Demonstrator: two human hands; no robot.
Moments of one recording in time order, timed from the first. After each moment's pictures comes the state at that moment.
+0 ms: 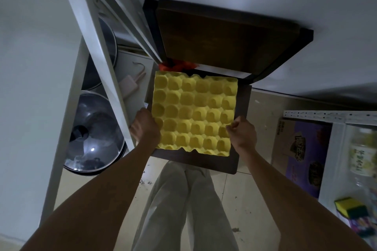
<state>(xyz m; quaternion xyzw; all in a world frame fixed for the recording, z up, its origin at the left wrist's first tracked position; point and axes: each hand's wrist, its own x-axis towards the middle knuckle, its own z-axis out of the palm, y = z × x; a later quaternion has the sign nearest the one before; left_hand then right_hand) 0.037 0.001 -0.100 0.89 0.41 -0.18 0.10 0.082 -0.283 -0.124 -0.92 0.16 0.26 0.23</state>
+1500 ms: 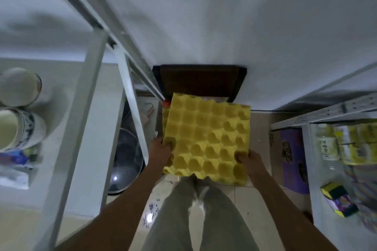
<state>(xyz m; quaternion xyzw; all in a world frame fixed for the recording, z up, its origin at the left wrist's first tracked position) 0.006 -0.033 0.069 0.78 0.39 -0.18 0.46 0.010 -0.336 0.059 -0.71 0.36 0.31 0.52</state>
